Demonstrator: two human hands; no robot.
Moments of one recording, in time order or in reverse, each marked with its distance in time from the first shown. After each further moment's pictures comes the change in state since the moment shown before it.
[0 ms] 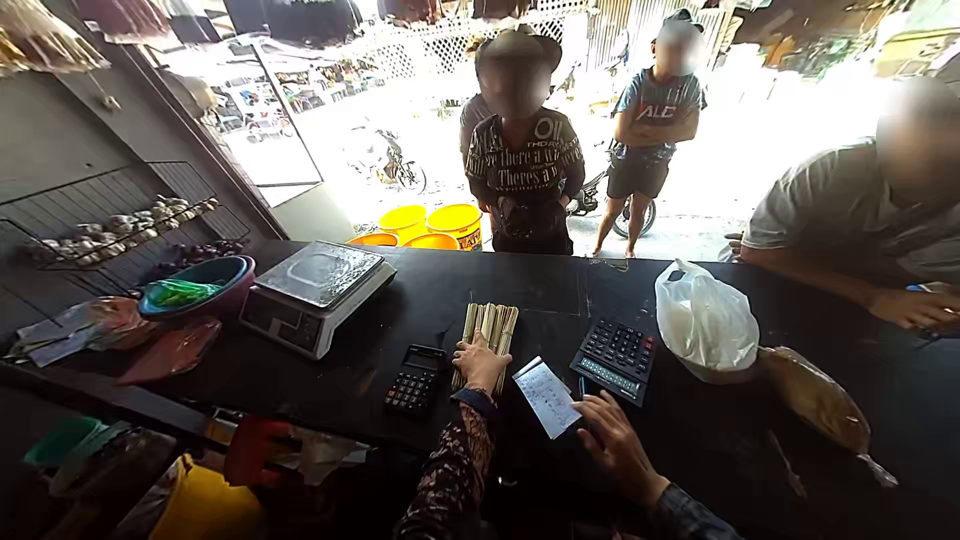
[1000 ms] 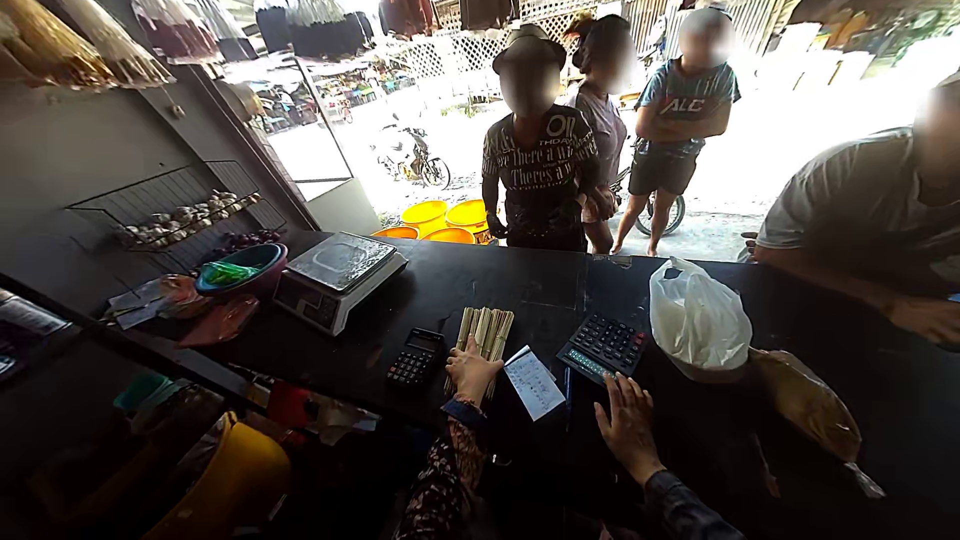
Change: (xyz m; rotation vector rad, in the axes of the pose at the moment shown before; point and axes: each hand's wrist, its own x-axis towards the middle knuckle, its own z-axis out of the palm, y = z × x) left_hand -0.056 -0.011 0.011 0.014 0.029 -0.093; right_hand -0.024 0.045 -0.024 -0.268 -0.033 0.371
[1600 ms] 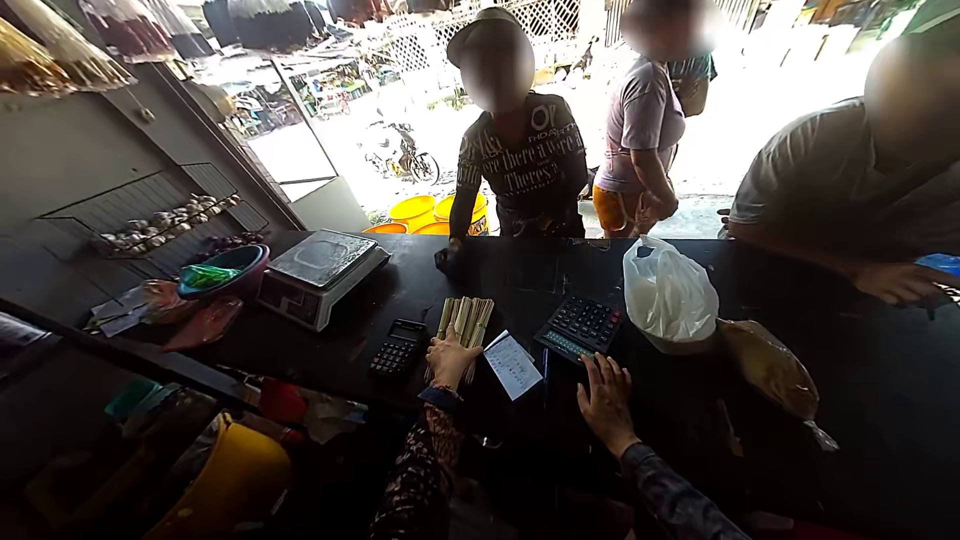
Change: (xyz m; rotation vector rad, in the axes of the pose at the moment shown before) left_hand -0.002 -0.006 0.002 -0.010 0.013 -0.003; right_hand -0.006 0.002 -0.004 0.076 0.013 0.035
